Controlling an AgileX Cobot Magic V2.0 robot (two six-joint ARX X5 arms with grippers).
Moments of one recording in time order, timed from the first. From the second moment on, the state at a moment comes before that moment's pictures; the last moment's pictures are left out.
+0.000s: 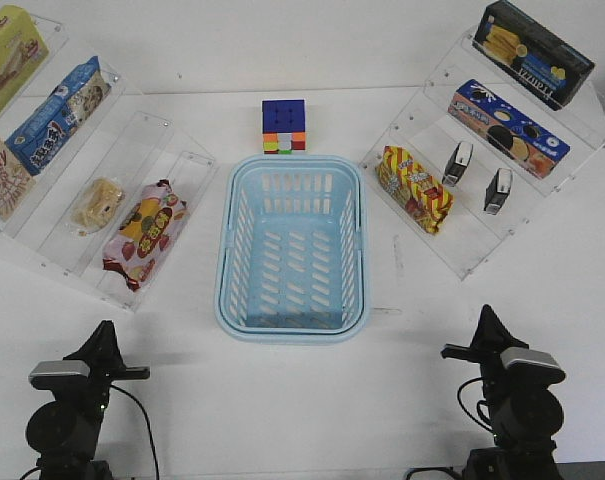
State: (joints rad) left arm 0.02 0.01 0.03 -0.01 0.02 -0.05; right arm 0.04 0.09 0.19 -0.22 0.11 0.36
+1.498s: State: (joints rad) left arm 0.02 0.01 0.03 -0.01 0.02 -0.05; right arm -0.12 1.53 1.20 -0.29 0.13 0.09
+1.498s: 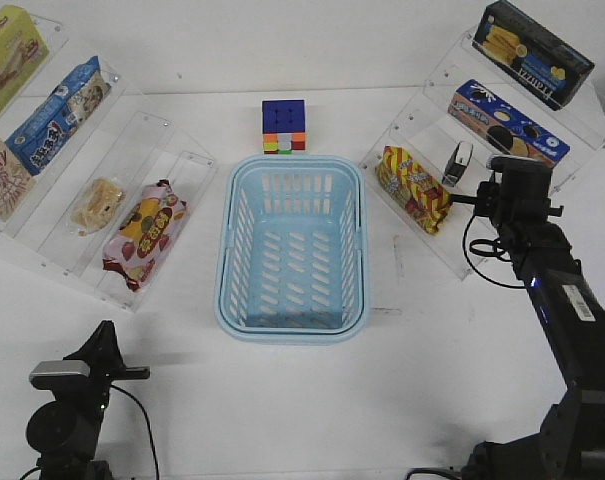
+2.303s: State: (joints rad) left arm 0.02 0.01 0.03 -0.01 0.02 -0.05; right arm 0.52 1.34 1.22 -0.34 -0.30 0.05
